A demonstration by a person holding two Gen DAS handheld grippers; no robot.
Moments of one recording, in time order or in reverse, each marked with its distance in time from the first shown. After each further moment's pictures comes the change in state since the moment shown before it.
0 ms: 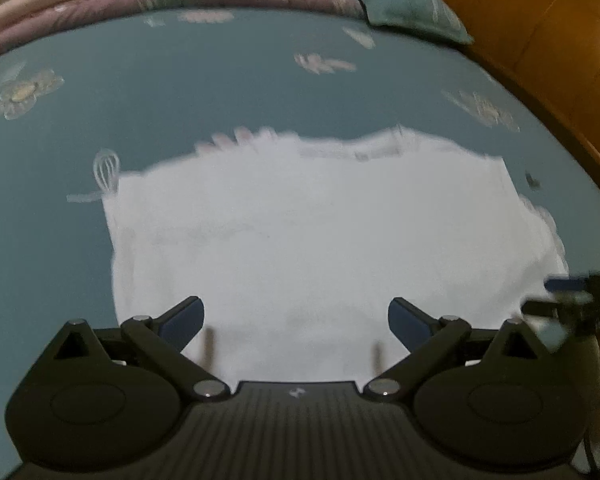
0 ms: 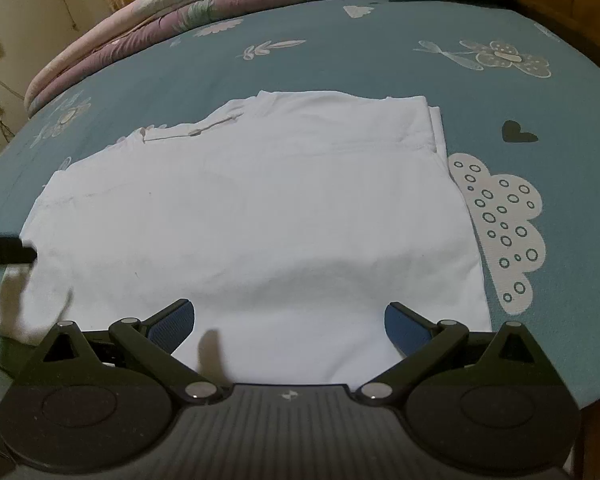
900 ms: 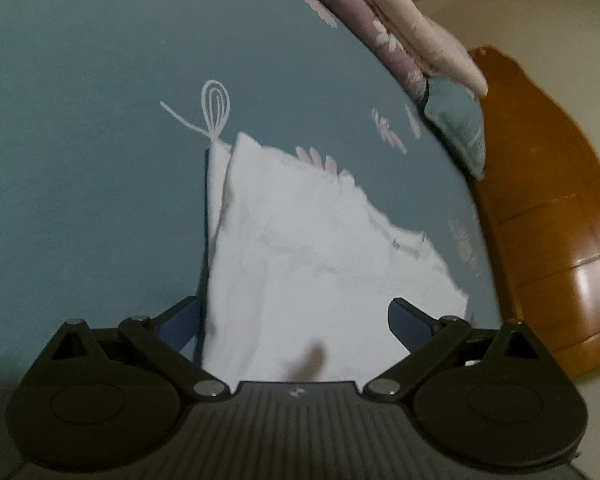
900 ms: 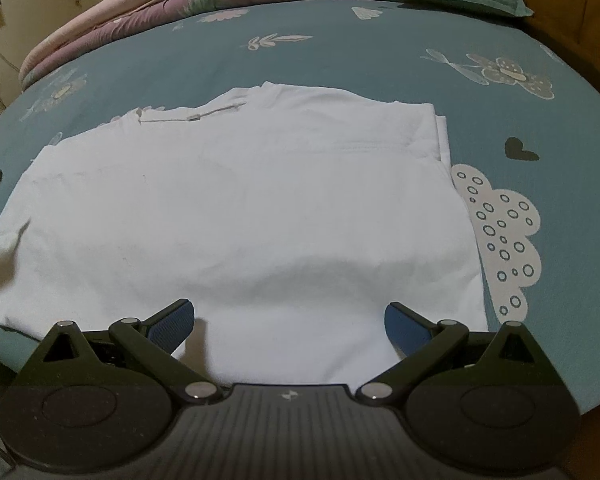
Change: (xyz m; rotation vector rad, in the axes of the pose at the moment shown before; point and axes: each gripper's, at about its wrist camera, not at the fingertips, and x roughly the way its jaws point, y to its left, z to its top) left arm 0.024 0.140 -0.012 -0.584 -0.029 -0.352; right arm 0.007 0.015 0.001 -0.084 0.015 -0.070
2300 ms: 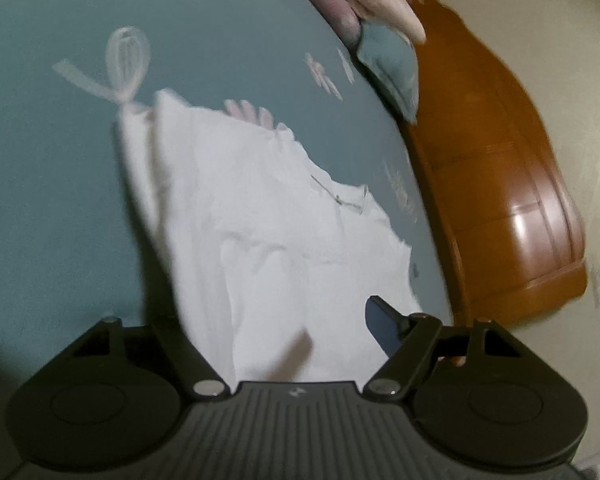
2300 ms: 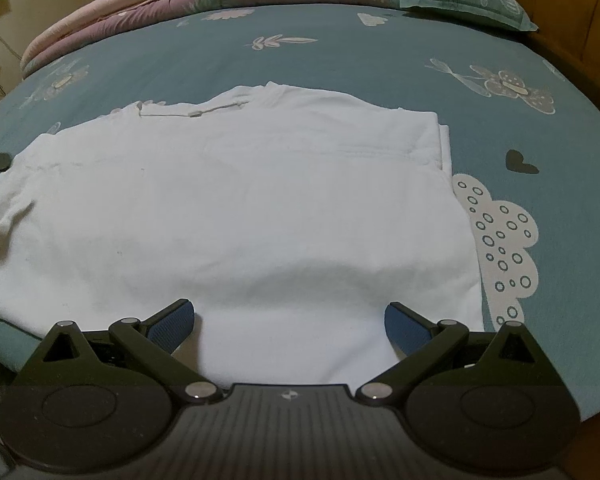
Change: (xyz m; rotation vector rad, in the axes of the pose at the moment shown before) left arm 0.058 -0.009 0.024 0.122 0.206 -0.206; right arm 0.001 0.004 -0.003 -0.051 -0.013 -0.014
